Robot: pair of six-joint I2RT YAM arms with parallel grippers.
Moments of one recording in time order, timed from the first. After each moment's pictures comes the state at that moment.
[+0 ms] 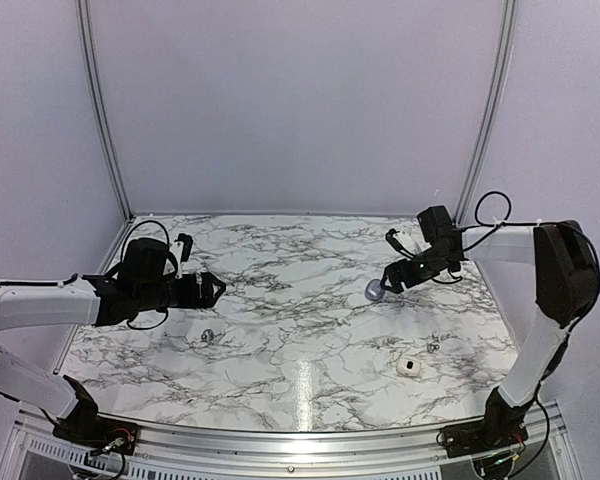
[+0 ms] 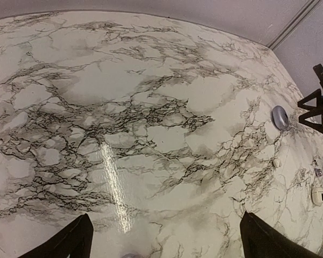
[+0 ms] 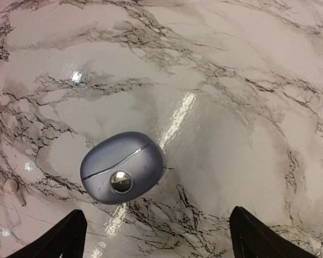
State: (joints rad) left arm -0.60 1.29 0.63 0.07 0.00 -0.46; right arm 0.26 1.73 1.10 -0.37 -0.23 -0.16
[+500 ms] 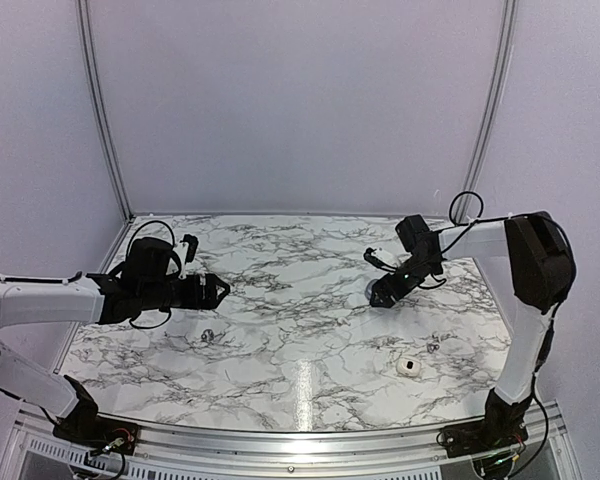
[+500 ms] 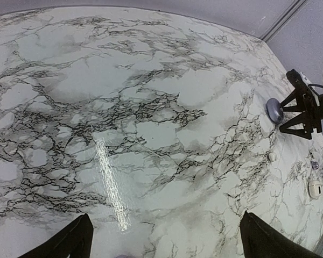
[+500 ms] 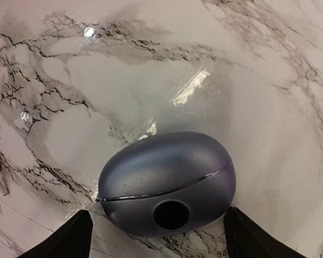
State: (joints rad) left arm -0.61 1.33 0.64 0.07 0.05 -0.45; right arm 0.33 1.91 1.21 -0.48 -0.25 -0.33
